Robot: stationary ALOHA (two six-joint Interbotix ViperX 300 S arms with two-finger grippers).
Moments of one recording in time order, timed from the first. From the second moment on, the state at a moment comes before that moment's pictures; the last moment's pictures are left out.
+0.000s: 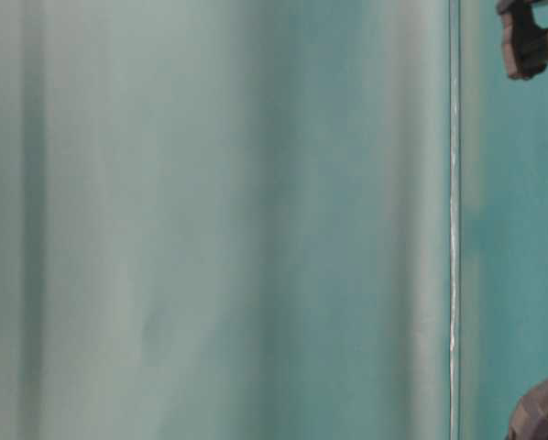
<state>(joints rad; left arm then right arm) -0.25 0.30 0.93 -0.06 -0.96 -0.08 0.44 0.42 0.76 0.60 -1.07 -0.20</state>
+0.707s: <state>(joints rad) -0.25 0.30 0.93 -0.05 -0.96 -0.07 0.44 0.42 0.76 0.60 -1.07 -0.20</state>
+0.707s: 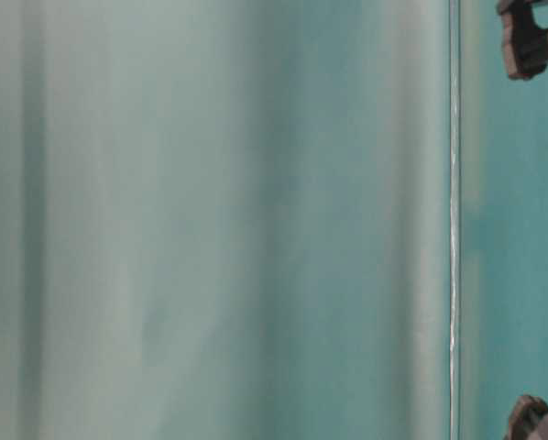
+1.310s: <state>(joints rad) -0.26 0.29 0.94 -0.05 -0.95 -0.07 0.42 0.42 0.77 0.61 -1.06 -0.19</state>
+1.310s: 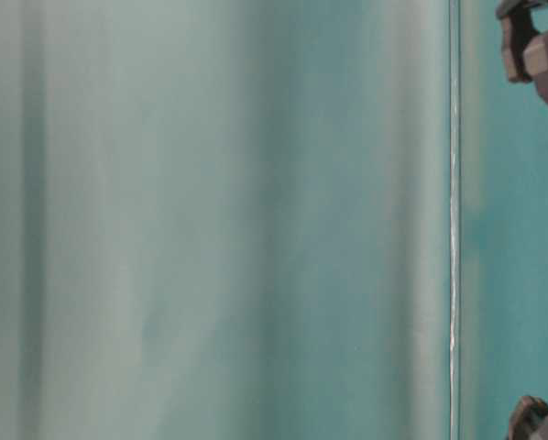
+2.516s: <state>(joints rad) -0.26 0.13 1.07 -0.05 -0.84 -0.07 0.42 0.41 0.79 0.61 -1.06 -0.19</state>
